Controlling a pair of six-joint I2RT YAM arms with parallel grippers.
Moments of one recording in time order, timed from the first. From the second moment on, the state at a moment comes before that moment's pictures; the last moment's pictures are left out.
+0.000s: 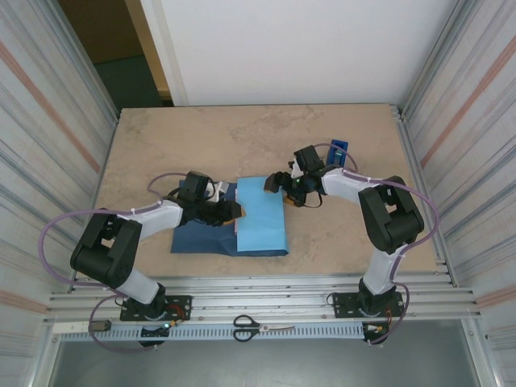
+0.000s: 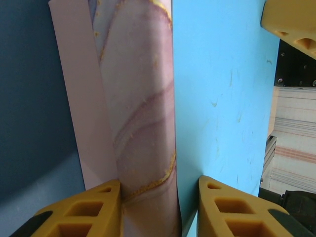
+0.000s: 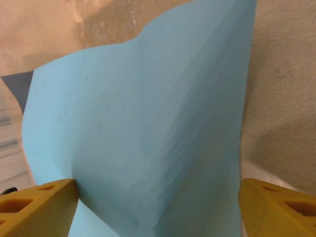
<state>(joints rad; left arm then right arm) -0.43 1.54 0.70 -0.10 0.66 -0.65 0.46 1.82 1.09 -0.27 -0.49 0.78</state>
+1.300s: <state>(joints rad) -0.33 1.37 0.82 -0.38 0.55 -0.60 0.50 1.78 1.03 -0.22 -0.42 0.78</state>
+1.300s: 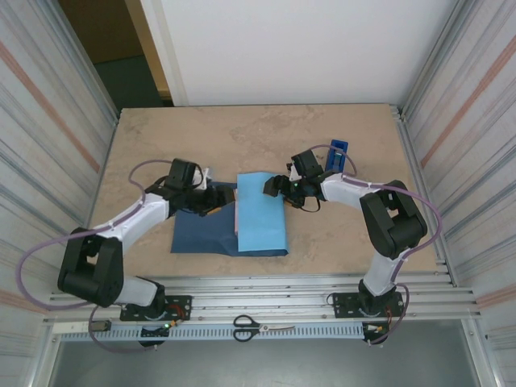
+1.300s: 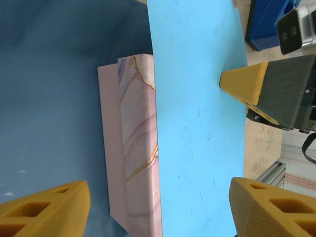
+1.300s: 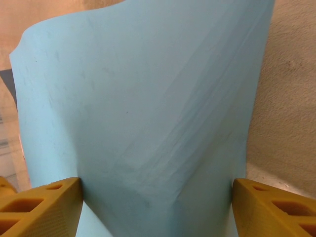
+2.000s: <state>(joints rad) 0.13 1.16 0.61 -0.59 0.38 -0.56 0.51 1.78 1.04 -0.23 -0.39 0.78</state>
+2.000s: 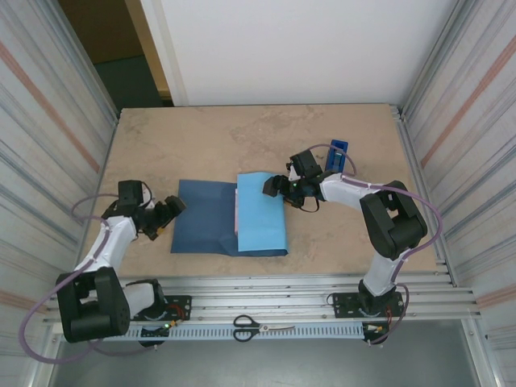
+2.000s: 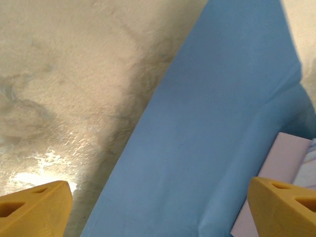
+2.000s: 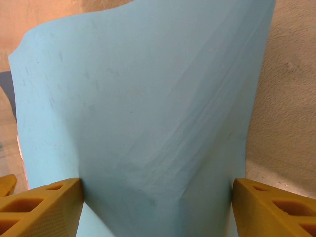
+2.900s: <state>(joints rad) 0.14 1.19 0.52 -0.45 0.56 -0.61 0.52 1.78 1.04 -0.24 -0.38 0.78</state>
